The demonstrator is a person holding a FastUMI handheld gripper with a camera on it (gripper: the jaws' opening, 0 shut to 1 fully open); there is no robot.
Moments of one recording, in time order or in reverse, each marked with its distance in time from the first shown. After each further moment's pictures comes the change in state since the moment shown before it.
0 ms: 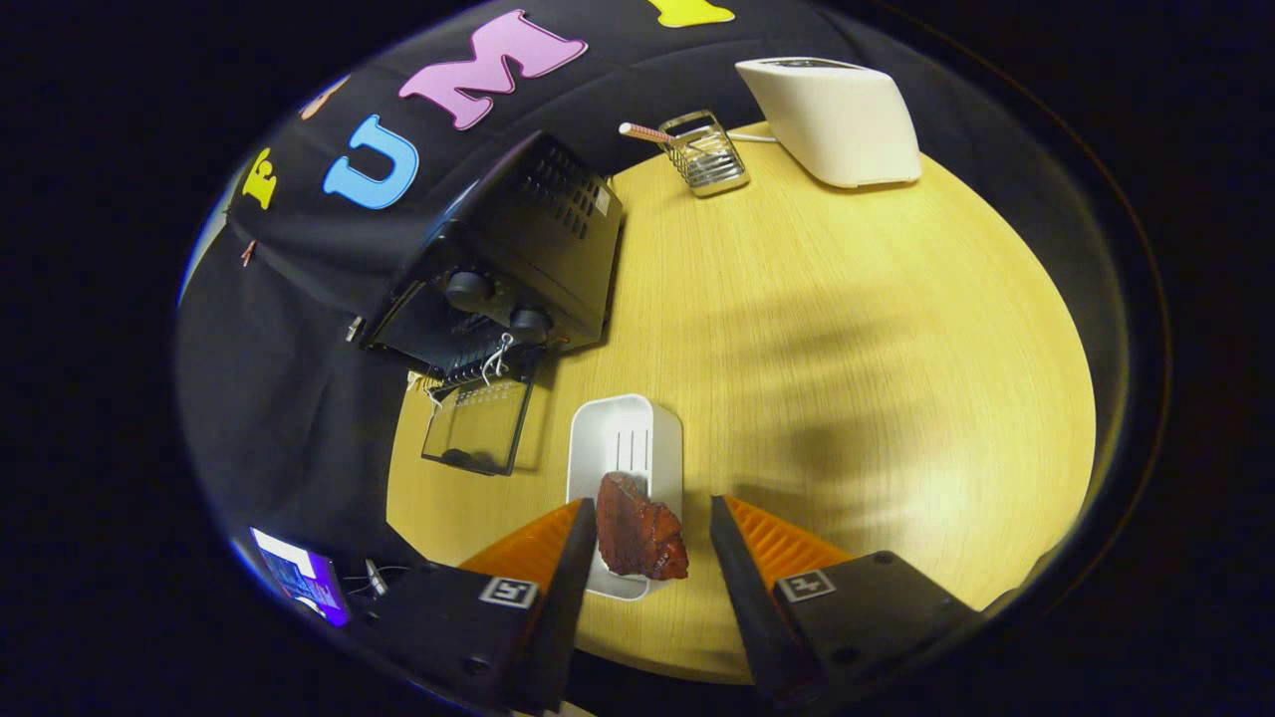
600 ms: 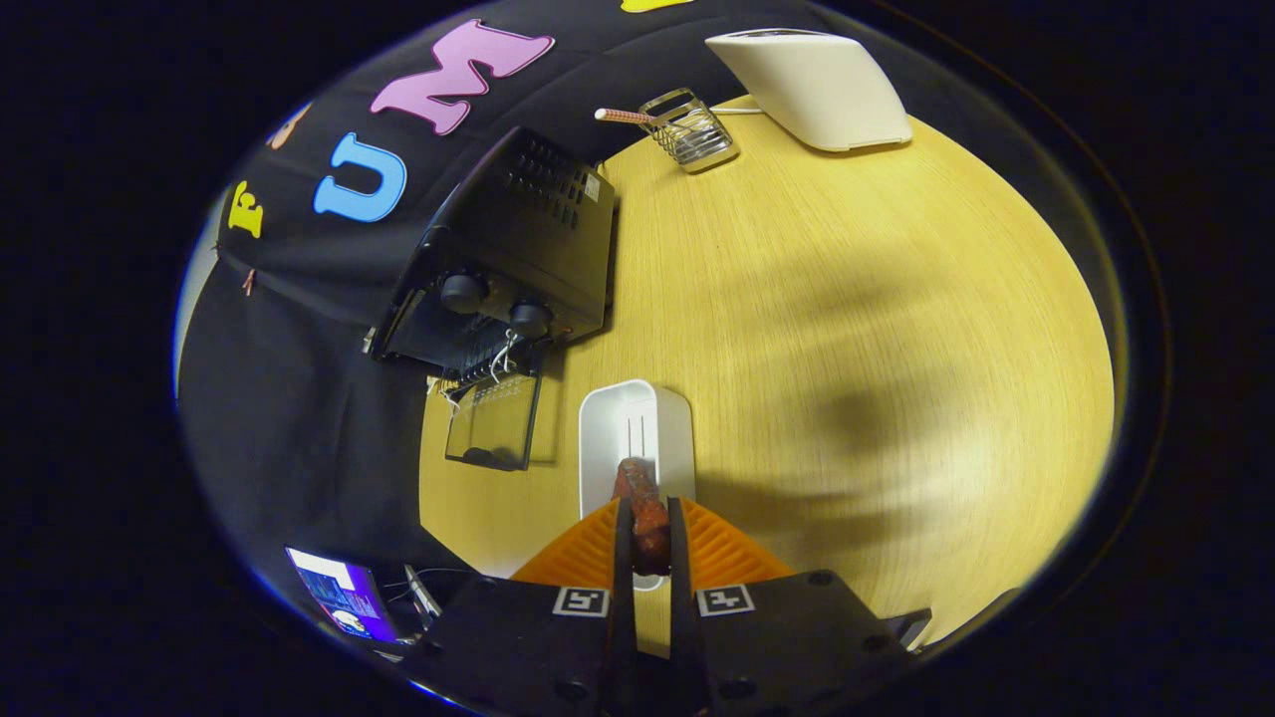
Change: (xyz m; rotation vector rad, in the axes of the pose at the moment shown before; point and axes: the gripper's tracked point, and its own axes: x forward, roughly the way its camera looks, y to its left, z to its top) arm -0.001 0.010 -0.001 0.067 0.044 0.073
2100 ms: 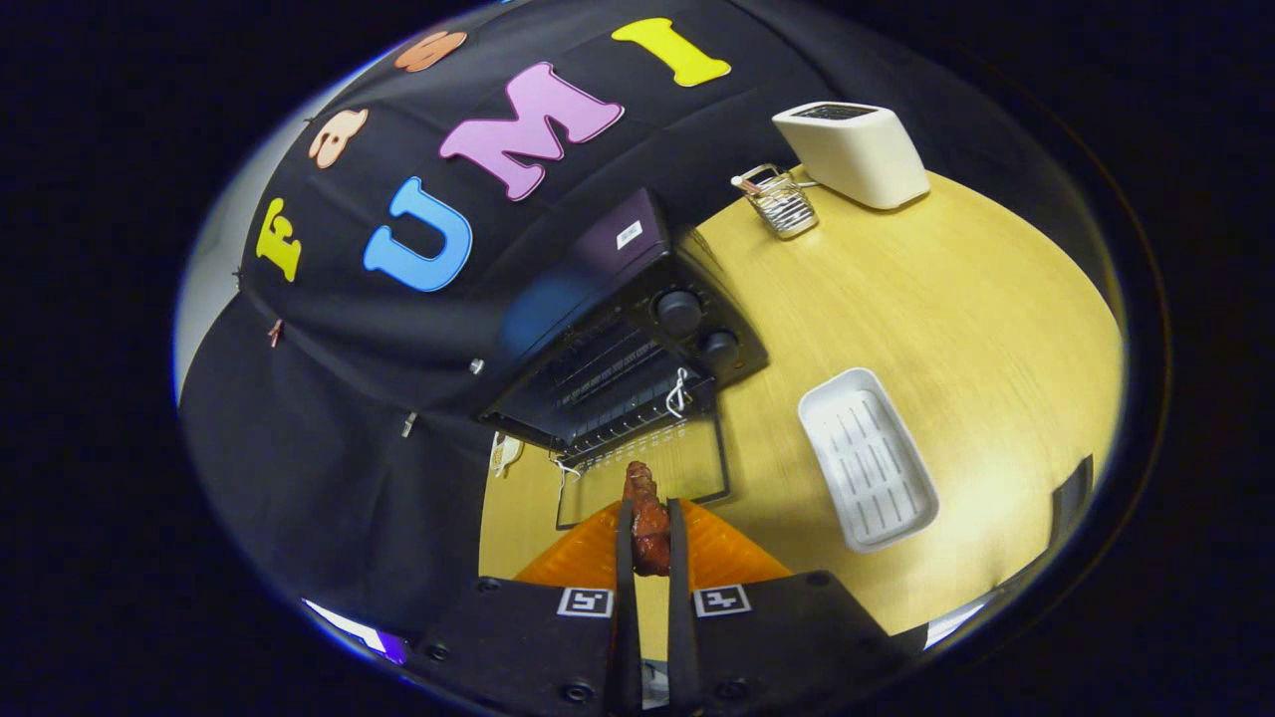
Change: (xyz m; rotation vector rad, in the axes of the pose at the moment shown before) arm 0.024 0.192 -0.008 0.095 -0.389 0.046
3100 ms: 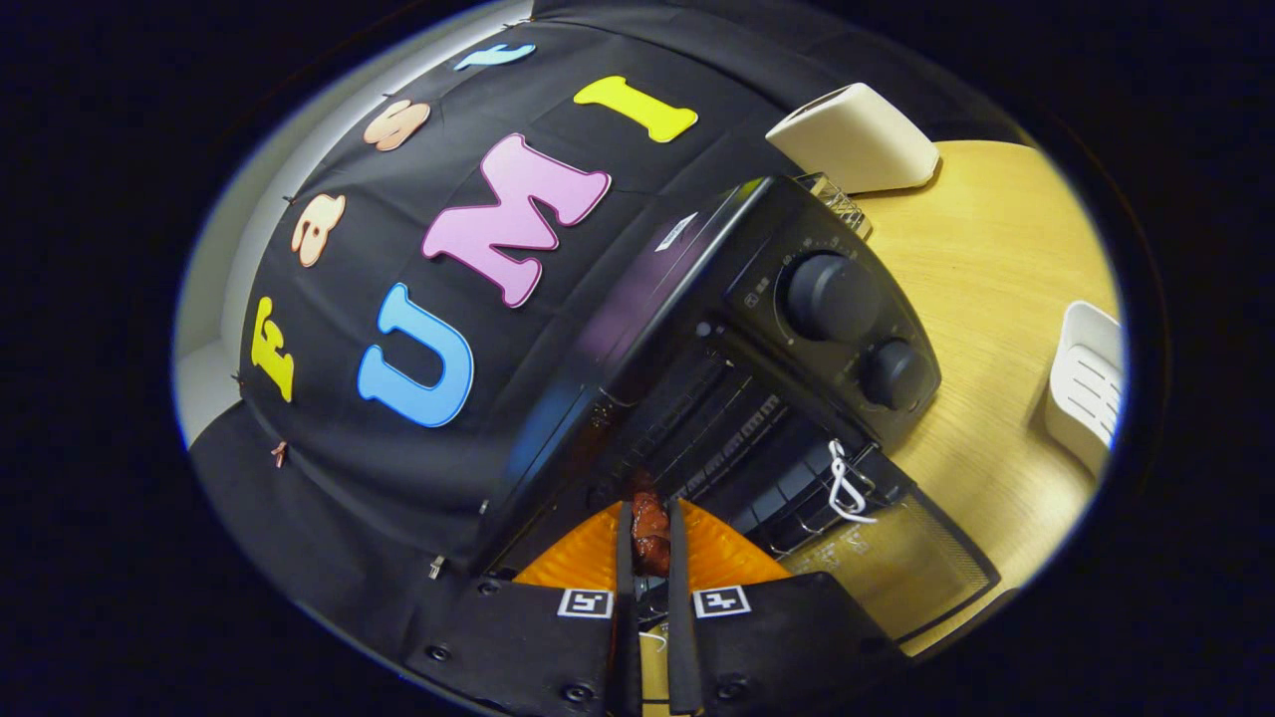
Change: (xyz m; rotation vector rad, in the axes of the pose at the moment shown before) arm 0.167 0.051 0.053 0.237 -0.432 0.070
